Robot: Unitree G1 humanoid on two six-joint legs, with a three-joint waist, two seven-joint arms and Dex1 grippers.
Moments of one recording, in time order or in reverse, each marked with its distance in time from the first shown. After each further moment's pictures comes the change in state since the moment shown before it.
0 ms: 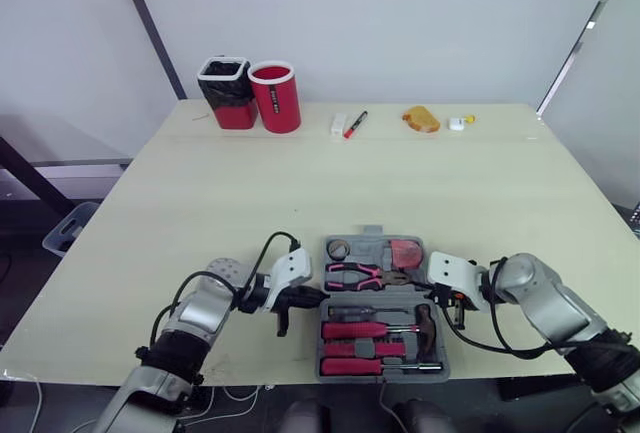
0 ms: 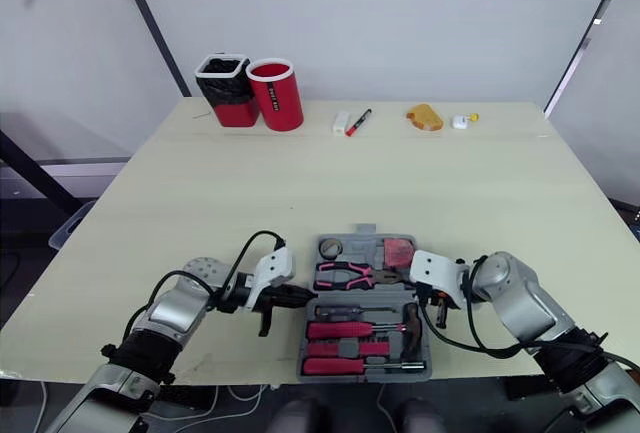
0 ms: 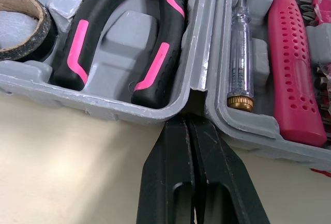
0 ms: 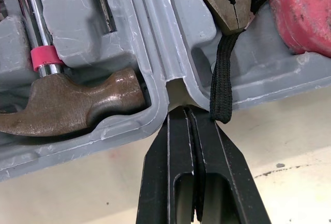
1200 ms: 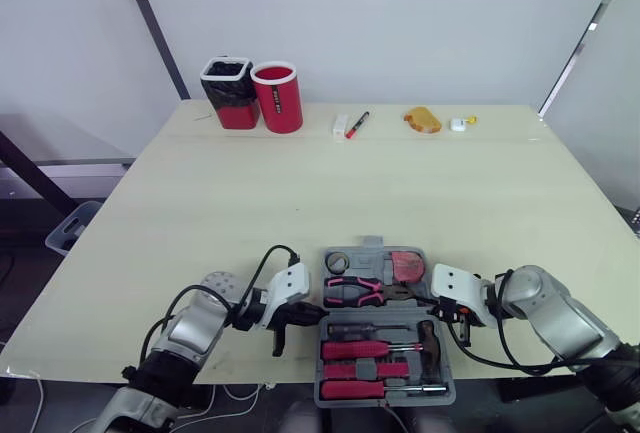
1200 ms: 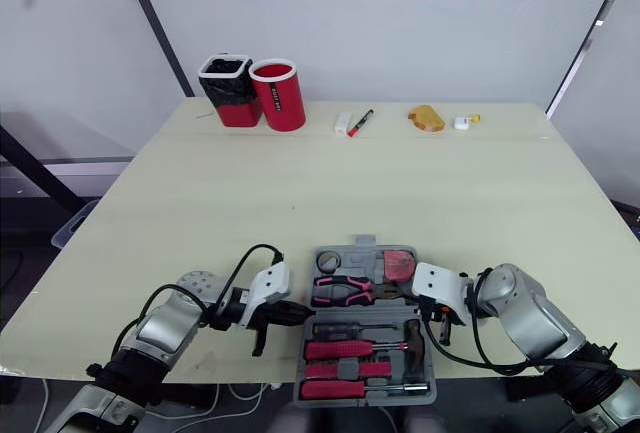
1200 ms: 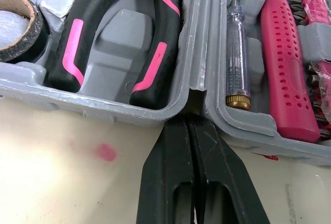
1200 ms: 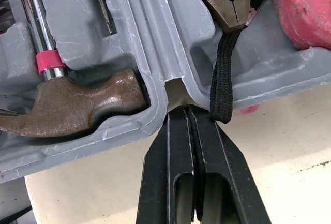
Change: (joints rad) left arm 0.091 0.040 -0.021 -0.126 -0.023 0.042 0.001; right arm 0.070 -0.042 -0.002 -0.105 0.041 0.071 0.007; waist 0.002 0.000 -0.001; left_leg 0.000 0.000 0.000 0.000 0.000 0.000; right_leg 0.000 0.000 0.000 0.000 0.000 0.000
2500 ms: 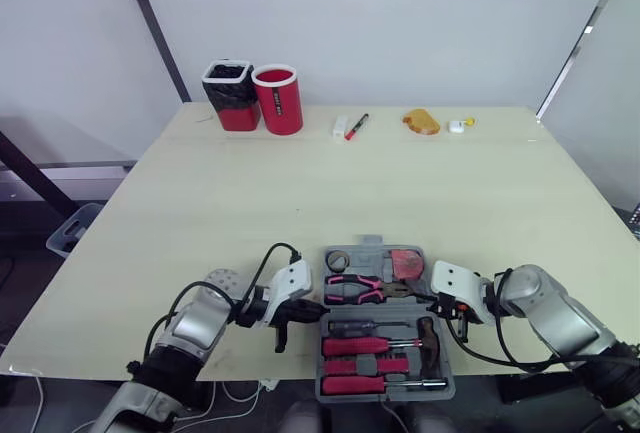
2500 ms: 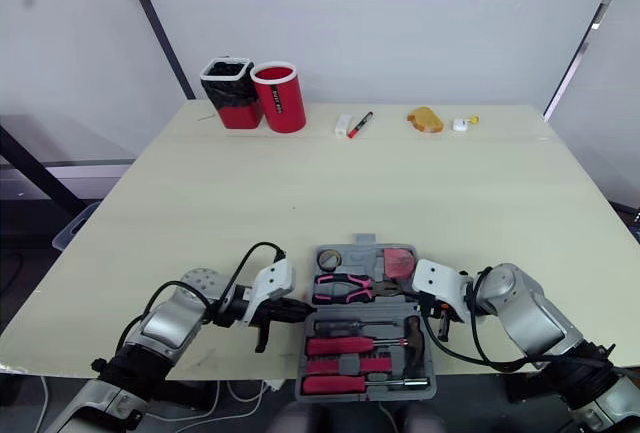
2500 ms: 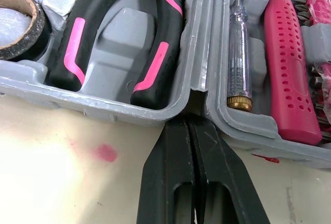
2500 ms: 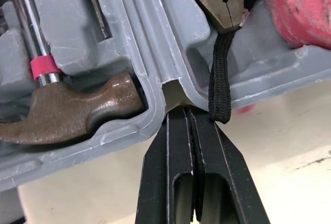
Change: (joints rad) left arm -0.044 -0.017 -0.012 0.054 0.003 0.014 0.024; right arm -0.020 0.026 -0.010 0.068 0.000 -0.040 -0.042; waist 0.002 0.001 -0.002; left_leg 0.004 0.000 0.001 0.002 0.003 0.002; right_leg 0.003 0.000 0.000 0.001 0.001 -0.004
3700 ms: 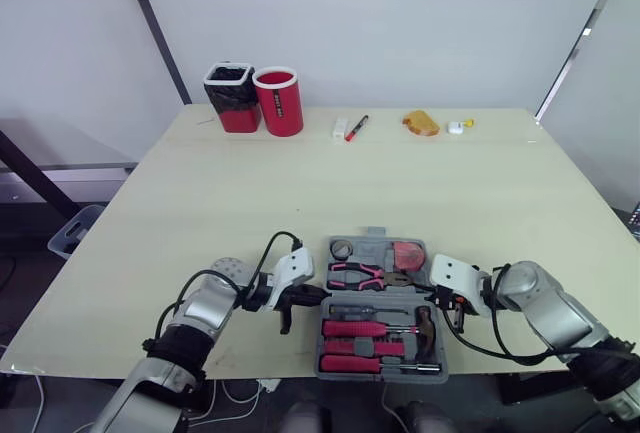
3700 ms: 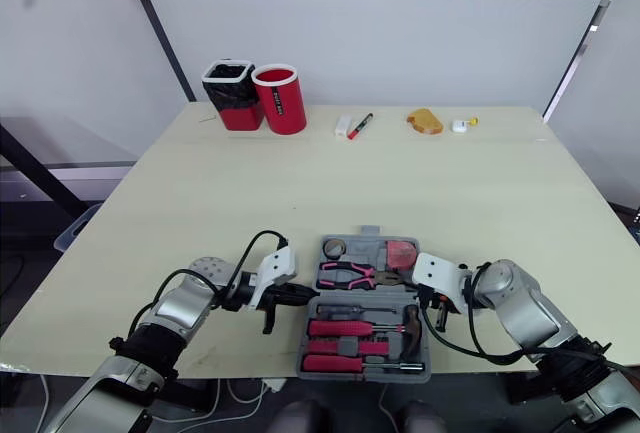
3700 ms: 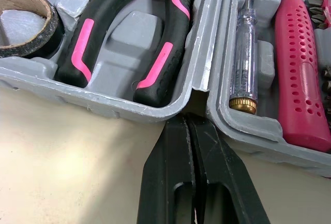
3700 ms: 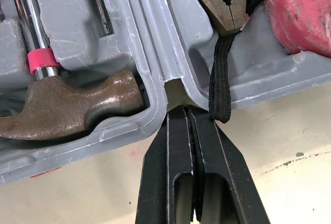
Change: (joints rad) left arm -0.102 -0.029 -0.005 0.193 0.002 -0.126 0.024; right arm -0.022 0.028 -0.006 0.069 -0.006 -0.056 -0.040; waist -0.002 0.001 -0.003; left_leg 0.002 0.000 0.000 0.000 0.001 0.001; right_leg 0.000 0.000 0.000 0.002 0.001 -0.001
